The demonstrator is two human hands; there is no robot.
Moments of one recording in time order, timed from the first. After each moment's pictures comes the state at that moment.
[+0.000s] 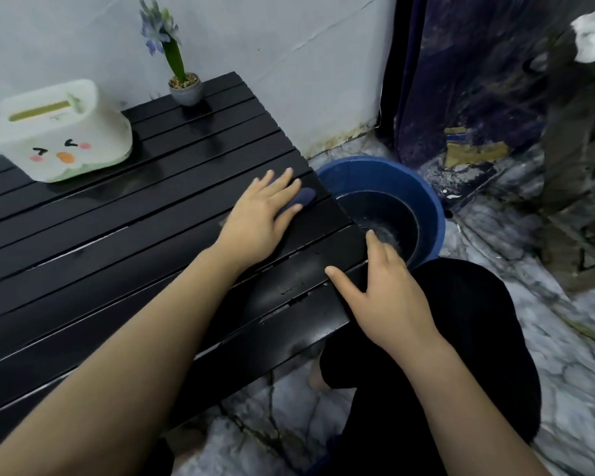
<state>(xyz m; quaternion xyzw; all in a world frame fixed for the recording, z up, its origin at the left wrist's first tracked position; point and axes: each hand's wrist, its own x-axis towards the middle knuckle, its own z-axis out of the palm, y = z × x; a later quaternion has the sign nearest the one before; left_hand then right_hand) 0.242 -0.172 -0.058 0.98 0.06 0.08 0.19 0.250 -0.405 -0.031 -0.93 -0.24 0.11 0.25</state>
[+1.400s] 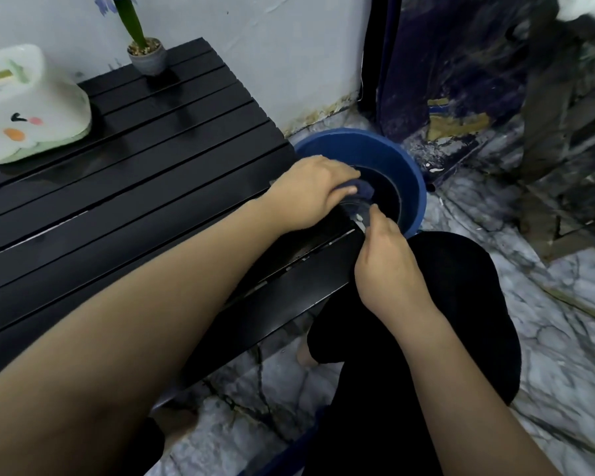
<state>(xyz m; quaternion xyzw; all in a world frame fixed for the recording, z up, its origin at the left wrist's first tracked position) 0.301 -0.241 -0.046 0.97 -0.13 0.01 0.19 0.262 -0.421 -0.044 -0.94 -0.18 0.11 0.28</state>
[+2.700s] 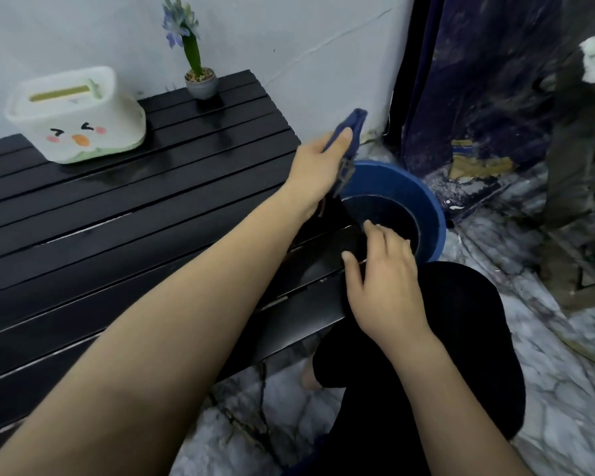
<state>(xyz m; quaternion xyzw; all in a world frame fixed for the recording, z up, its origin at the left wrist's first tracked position) 0.316 -0.231 -0.002 0.66 0.24 0.14 0.69 0.250 -0.400 -0.034 -0.94 -0.26 0.02 0.23</state>
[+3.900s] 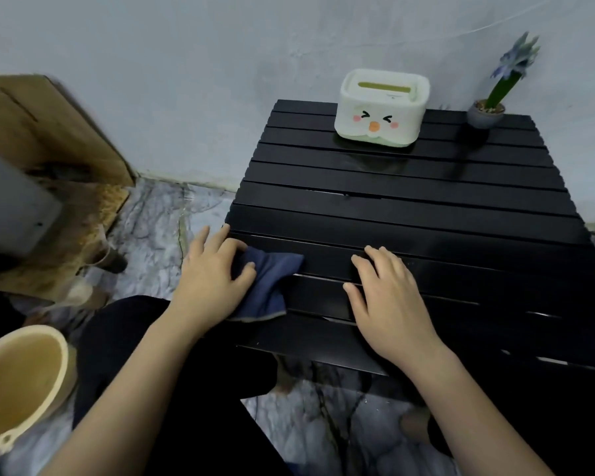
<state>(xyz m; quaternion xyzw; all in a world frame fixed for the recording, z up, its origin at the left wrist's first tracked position) -0.150 -0.091 -0.043 0.81 0.56 0.09 0.16 0.088 -0.220 -0.041 -0.77 -0.62 0.08 0.13</state>
